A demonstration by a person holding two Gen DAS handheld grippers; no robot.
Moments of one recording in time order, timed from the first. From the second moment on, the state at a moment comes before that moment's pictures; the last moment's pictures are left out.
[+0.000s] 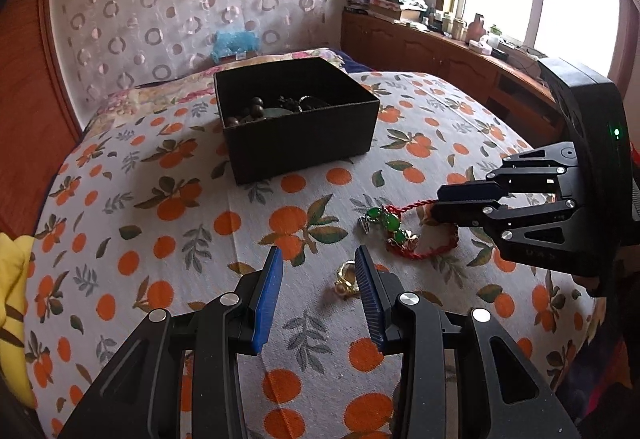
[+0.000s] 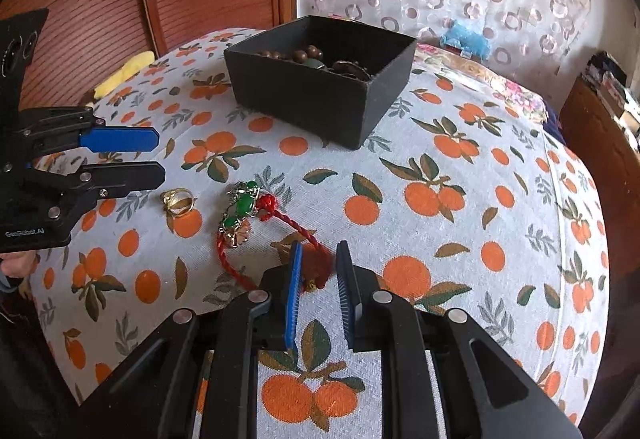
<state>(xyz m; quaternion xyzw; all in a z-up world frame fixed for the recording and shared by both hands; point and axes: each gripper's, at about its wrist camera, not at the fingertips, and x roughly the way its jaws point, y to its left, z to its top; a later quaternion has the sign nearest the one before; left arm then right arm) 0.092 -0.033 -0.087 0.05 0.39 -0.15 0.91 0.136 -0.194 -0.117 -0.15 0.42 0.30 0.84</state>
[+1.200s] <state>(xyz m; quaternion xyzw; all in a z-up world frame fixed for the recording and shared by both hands) 0.111 -0.063 -0.090 0.04 0.40 -0.18 0.90 0.133 -0.218 -0.063 -0.10 0.34 0.29 0.89</state>
